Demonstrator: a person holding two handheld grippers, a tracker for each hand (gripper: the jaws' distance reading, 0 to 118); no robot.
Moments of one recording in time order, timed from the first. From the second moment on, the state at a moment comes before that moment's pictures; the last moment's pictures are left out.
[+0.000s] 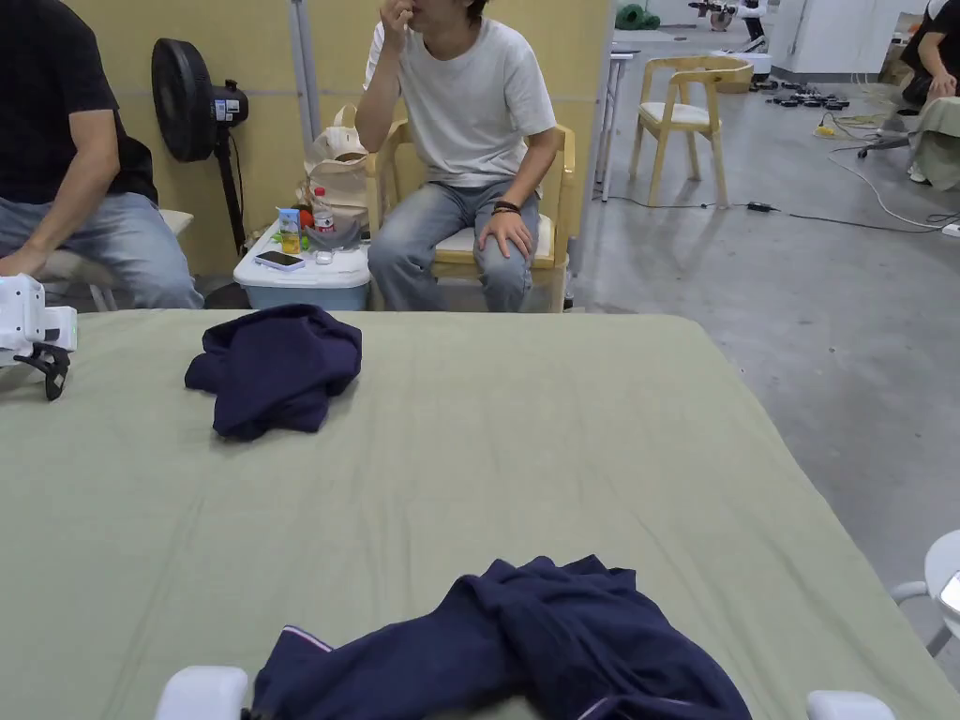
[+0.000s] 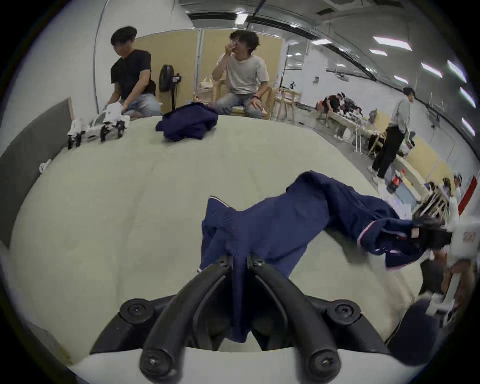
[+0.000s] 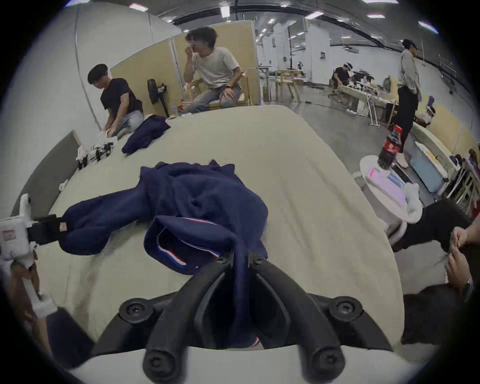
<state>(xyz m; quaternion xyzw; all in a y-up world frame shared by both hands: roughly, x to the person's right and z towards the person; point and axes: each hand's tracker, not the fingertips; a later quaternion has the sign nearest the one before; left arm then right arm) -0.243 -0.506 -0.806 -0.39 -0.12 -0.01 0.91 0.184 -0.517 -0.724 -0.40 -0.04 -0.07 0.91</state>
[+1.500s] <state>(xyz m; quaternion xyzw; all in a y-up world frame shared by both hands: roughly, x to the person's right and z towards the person) -0.223 -0.523 -0.650 -0.41 -0.13 0.07 0.90 0.186 -0.574 -0.718 -0.50 0.00 -0.11 0.86</state>
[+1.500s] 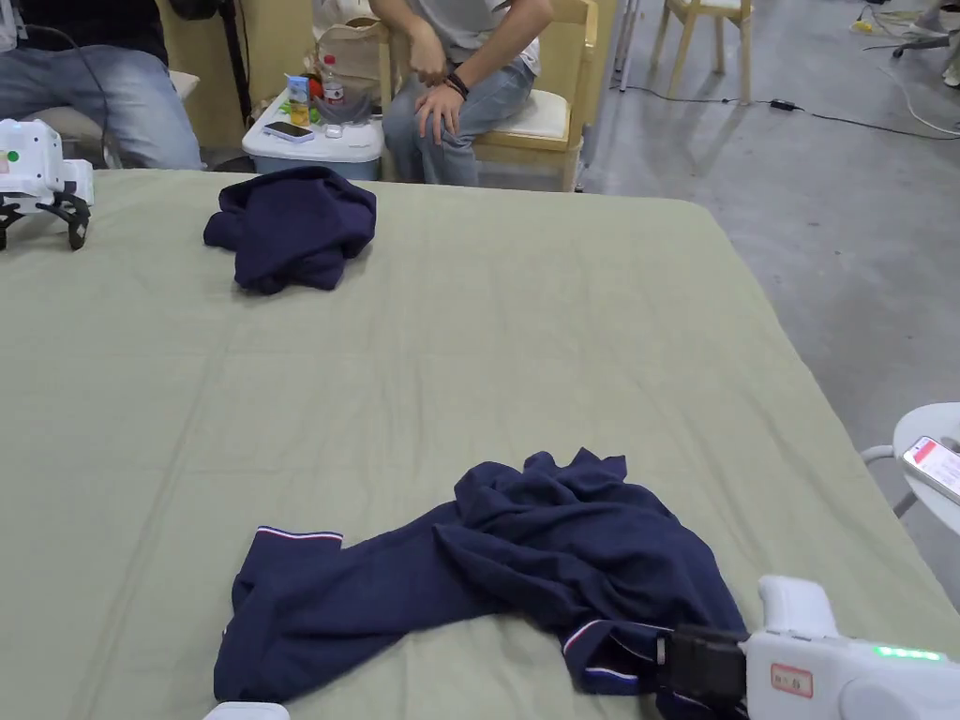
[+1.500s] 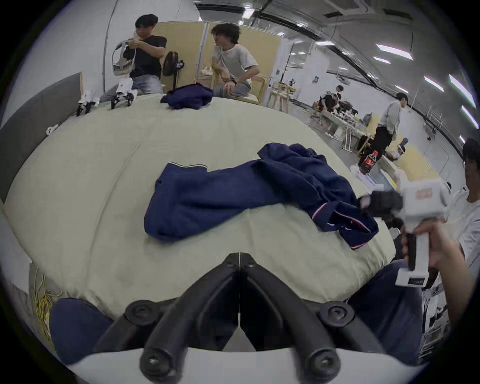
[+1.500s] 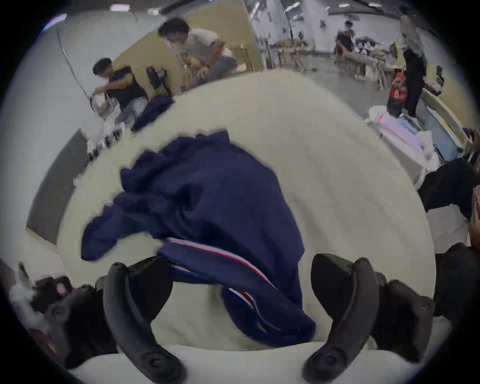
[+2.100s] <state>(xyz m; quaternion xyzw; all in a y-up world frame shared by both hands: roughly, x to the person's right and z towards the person) -0.051 -0.509 -0.979 -0.43 -0.33 -0.03 0.84 0.201 -0.554 -0.708 -0.48 -0.04 -0.08 0.87</state>
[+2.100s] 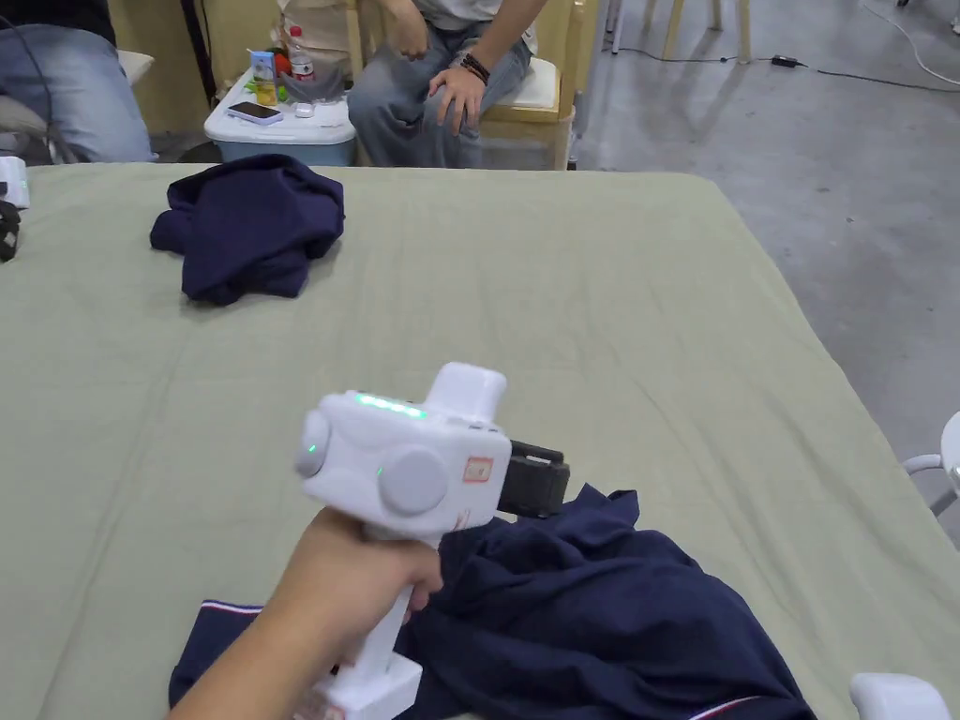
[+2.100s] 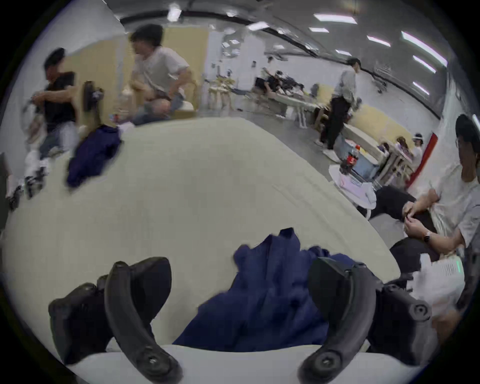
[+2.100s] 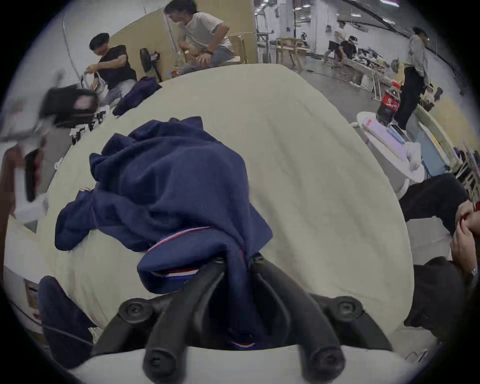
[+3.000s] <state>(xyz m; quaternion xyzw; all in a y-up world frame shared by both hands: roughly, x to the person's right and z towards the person) -0.139 -0.312 -0.967 -0.33 -0.20 0.04 0.92 0.237 -0.359 -0.751 -0.24 -0.02 -0.09 0.97</state>
